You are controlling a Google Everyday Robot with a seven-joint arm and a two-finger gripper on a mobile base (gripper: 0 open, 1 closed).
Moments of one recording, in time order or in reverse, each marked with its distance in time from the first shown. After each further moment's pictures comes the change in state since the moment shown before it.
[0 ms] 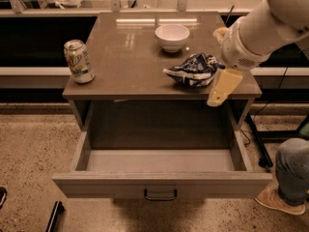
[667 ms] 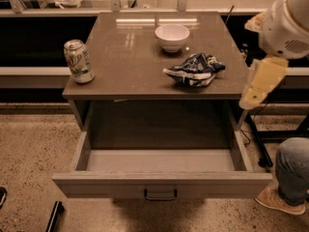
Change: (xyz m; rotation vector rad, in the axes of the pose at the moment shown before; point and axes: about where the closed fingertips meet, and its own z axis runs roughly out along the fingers) arm 0.022 0.028 -0.091 -0.074 0.098 0.079
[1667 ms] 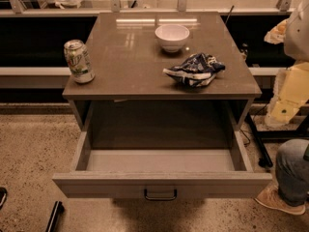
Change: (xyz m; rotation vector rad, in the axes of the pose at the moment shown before) arm 0.023 0.043 -0.037 -0.118 0.082 0.063
